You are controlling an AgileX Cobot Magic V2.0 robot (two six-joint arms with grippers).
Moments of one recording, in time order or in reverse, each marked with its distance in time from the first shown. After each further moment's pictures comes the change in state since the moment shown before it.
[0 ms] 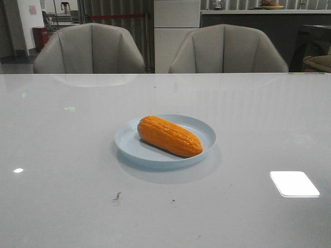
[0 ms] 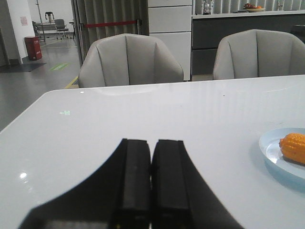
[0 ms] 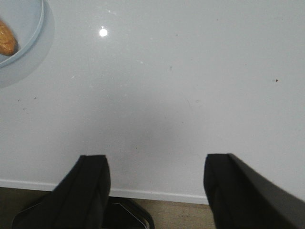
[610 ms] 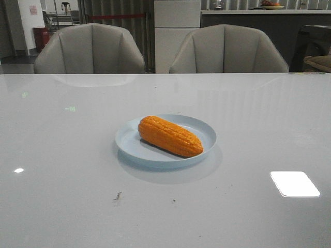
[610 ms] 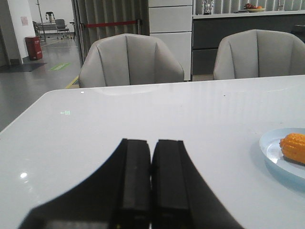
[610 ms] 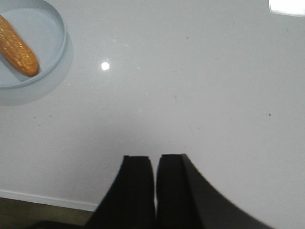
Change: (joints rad) left arm 0.000 0.000 0.000 -0.001 0.000 0.000; right arm 0.069 -0.141 0.024 -0.012 -0.047 0.000
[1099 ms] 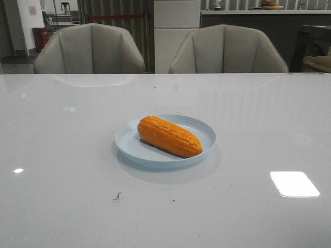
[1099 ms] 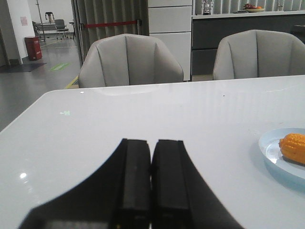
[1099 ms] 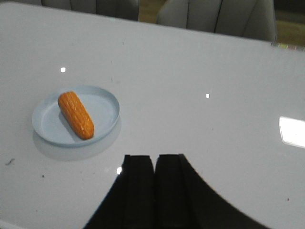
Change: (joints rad) left arm 0.000 0.000 0.000 0.000 0.001 0.000; right arm 0.146 -0.512 0.189 0.042 -0.173 0.000
